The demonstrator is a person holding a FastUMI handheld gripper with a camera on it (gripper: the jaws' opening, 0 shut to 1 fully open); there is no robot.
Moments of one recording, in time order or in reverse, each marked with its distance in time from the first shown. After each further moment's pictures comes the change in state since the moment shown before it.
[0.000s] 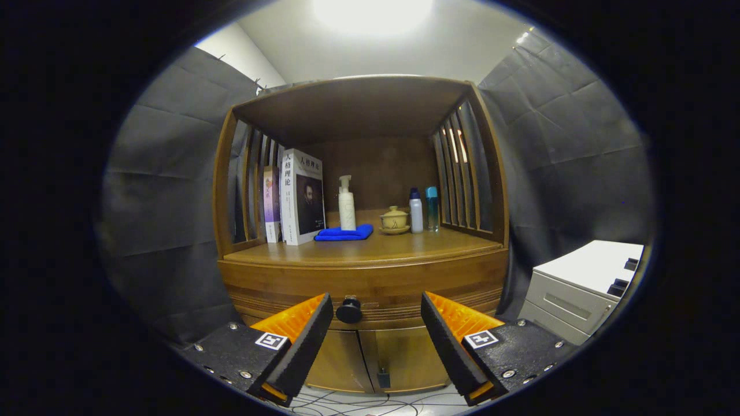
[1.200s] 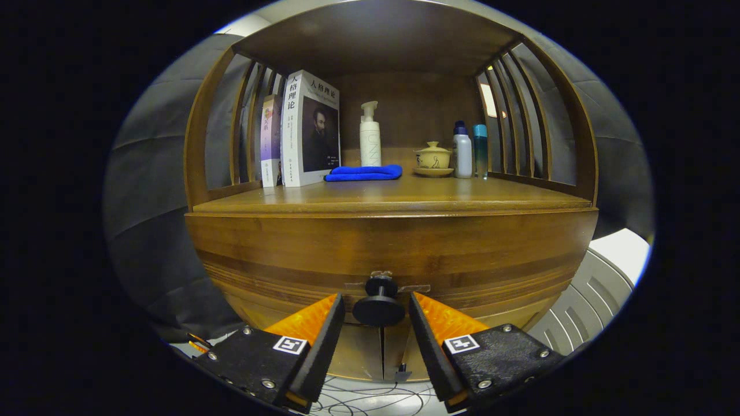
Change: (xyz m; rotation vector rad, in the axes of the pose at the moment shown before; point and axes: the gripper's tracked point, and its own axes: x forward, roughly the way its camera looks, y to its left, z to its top) arm 0.100 0.045 -0.084 -0.036 0.231 0.092
